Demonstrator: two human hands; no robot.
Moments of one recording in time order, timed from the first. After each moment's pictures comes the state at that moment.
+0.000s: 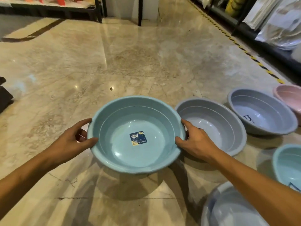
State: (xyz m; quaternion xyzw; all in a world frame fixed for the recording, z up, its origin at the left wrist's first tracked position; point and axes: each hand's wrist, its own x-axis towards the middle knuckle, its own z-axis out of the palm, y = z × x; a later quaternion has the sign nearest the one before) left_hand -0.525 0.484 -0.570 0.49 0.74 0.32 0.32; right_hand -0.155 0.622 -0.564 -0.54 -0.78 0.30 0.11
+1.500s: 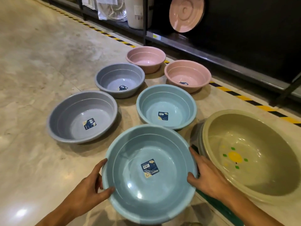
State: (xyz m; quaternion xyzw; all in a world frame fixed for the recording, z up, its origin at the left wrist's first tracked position) left_hand -0.204 0.453 -0.597 0.79 0.42 0.03 0.44; right_hand 0.152 0.258 -0.579 -0.80 -0.50 0.26 0.21
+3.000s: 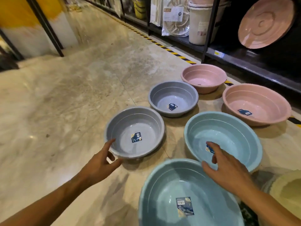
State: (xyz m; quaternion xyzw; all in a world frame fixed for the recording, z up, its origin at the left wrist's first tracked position) left_hand -0.215 0.564 -0.512 0.73 0.59 0.09 0.33; right_hand 0.167 0.424 -0.520 -0.79 -0.56 0.20 0.15
